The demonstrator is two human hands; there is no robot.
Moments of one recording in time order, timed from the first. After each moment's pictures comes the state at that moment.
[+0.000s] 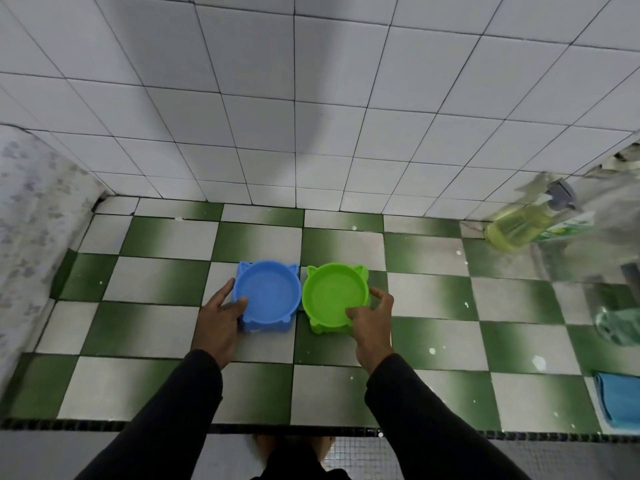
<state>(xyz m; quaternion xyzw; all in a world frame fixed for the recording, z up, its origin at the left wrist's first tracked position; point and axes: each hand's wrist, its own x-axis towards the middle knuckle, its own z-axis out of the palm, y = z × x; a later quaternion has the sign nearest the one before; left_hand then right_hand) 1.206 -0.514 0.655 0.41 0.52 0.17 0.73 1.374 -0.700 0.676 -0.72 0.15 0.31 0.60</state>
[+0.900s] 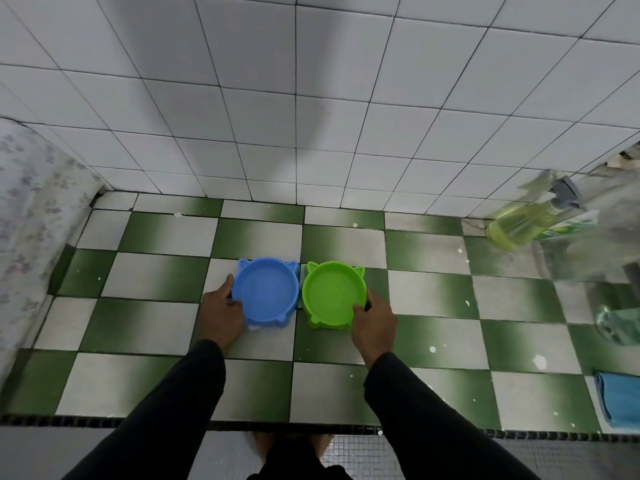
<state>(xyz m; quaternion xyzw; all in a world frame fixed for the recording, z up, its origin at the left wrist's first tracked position) 1.203 -0.494 0.617 0.70 0.50 0.08 0.50 1.379 -0.709 0.653 -0.92 -0.06 0.18 0.35</state>
